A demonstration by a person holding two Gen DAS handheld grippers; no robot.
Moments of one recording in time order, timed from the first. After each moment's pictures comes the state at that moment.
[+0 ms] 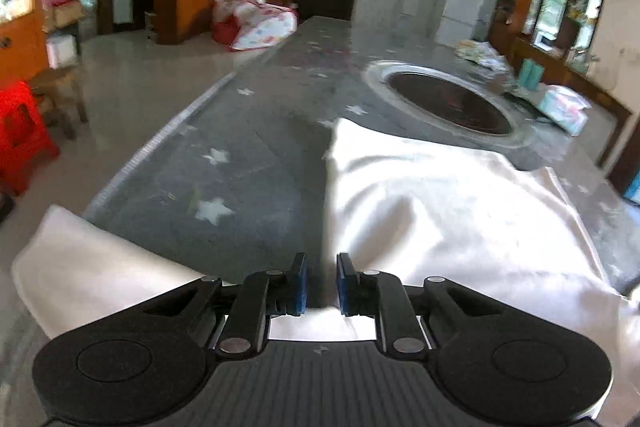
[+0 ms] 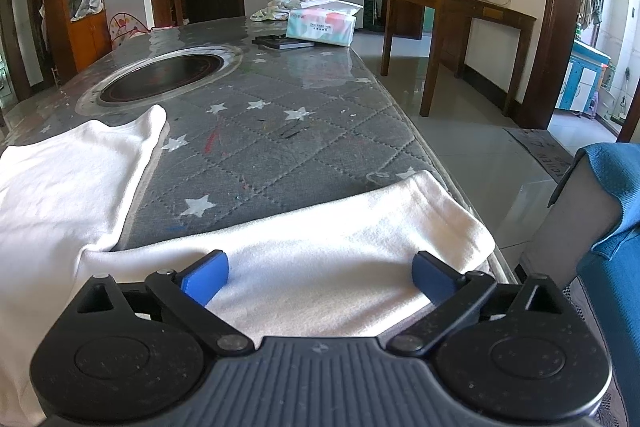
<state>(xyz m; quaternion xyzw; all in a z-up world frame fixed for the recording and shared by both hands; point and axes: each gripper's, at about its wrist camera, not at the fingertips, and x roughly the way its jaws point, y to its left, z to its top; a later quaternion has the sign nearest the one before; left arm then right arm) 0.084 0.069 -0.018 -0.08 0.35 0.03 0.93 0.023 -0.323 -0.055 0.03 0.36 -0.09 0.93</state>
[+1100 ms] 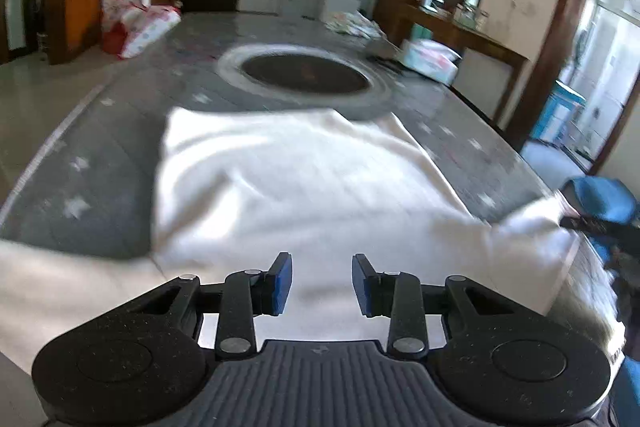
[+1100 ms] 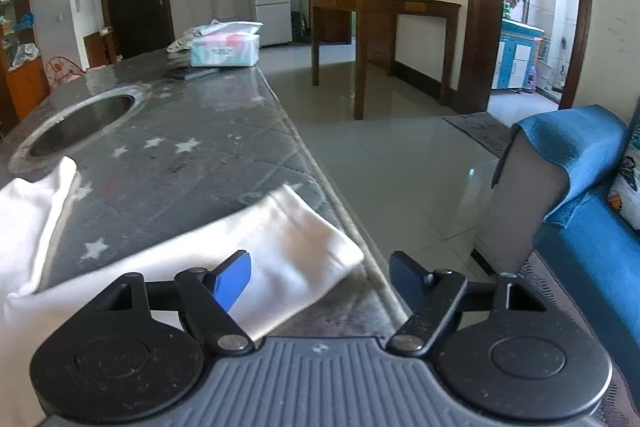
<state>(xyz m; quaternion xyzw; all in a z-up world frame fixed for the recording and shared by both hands) 0.035 0.002 -0.012 -0.03 0.37 -0.17 0.91 0.009 -0.385 -0.057 0.09 0.33 -0.19 0.92</state>
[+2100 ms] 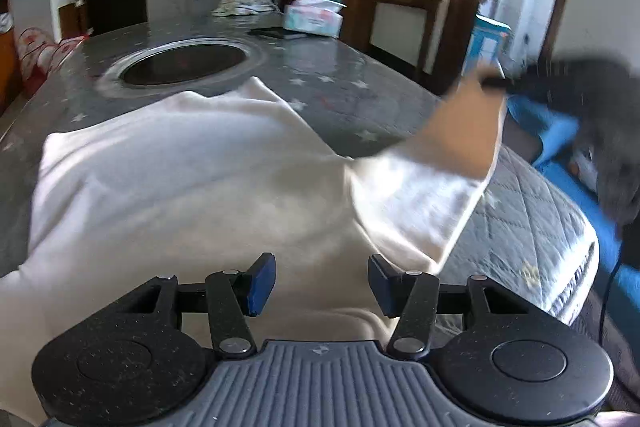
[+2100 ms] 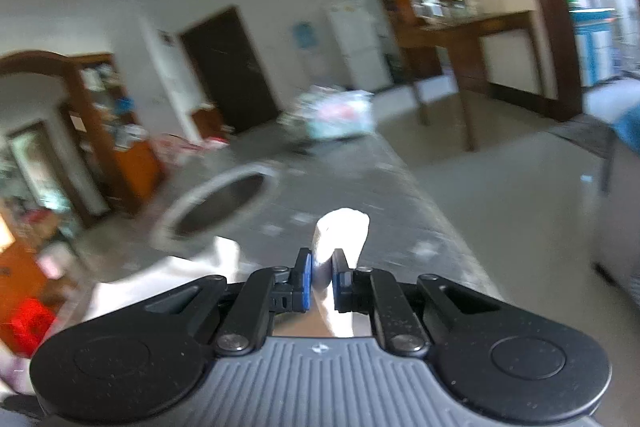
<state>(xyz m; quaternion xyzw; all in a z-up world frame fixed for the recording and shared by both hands) 0.000 -0.088 -0.024 0.07 0.36 -0.27 0.89 -0.030 -0.365 0.009 0.20 0.22 0.01 0.95</state>
